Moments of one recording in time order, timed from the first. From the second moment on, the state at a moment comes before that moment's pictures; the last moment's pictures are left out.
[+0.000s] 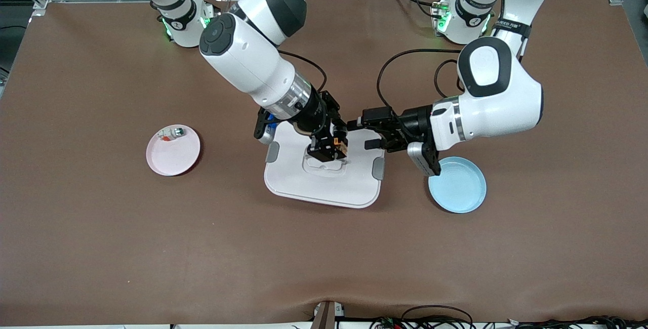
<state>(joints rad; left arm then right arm) -0.30 0.31 -0.14 -1.71 -1.20 2.14 0.38 0.68 0.56 -0.02 -1.19 0.41 2.21 2.15</state>
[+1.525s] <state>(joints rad) -0.32 0.34 -0.14 -1.67 -1.20 2.24 0.47 0.72 0.61 -0.01 -1.12 0.41 2.21 2.20</state>
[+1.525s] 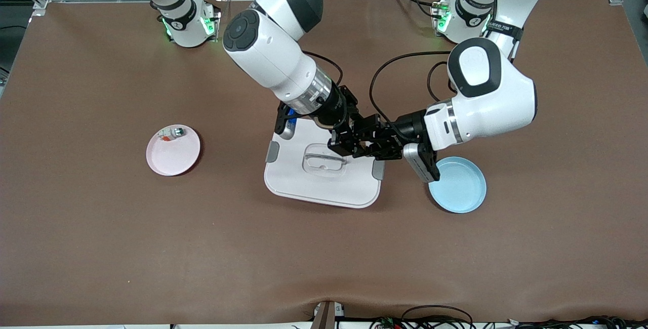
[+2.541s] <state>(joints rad) -0.31 0.34 -0.14 -1.68 -1.20 2.24 0.47 0.72 0.61 -0.01 -1.09 0.41 2.21 2.20</state>
